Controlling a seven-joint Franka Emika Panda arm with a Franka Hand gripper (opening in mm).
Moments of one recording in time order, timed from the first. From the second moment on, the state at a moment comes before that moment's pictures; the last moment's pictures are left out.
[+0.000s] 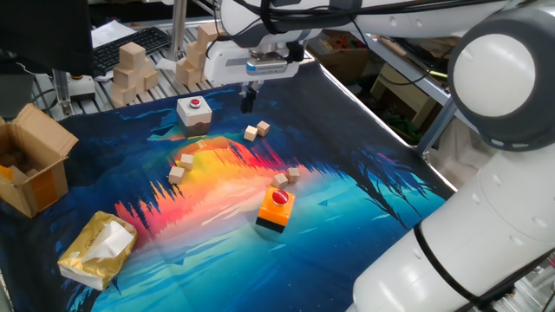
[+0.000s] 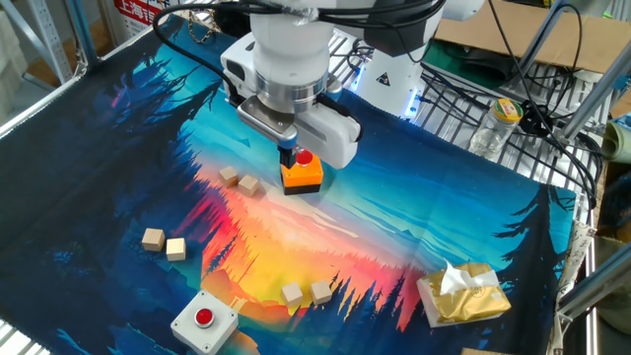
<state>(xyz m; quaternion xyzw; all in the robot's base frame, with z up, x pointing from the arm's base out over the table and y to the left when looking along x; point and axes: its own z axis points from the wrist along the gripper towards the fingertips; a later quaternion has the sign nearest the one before) 0.503 0.000 0.295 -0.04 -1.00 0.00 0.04</state>
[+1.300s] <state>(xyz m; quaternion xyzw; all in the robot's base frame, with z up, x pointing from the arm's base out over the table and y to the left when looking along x) 0.526 -0.019 0.251 -0.03 -1.00 0.00 0.03</state>
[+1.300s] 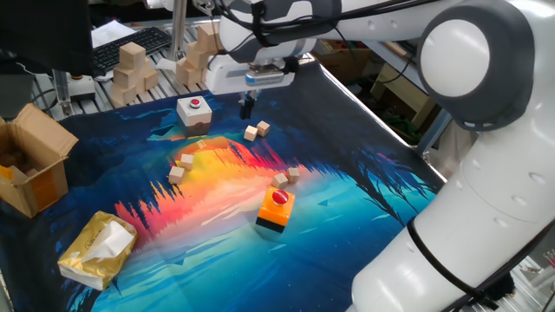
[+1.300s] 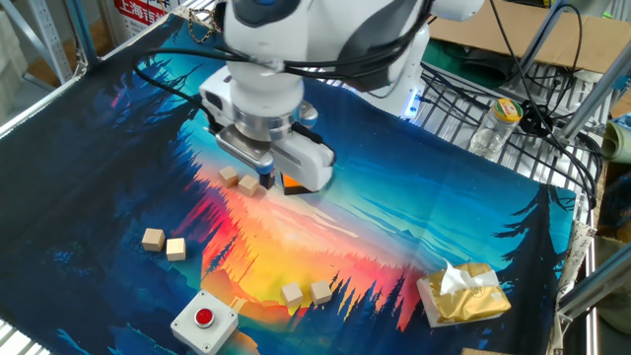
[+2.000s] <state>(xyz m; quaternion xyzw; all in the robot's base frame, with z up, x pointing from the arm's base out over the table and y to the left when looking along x) 0.526 -0.031 0.247 -0.02 -1.00 0.00 0.03</state>
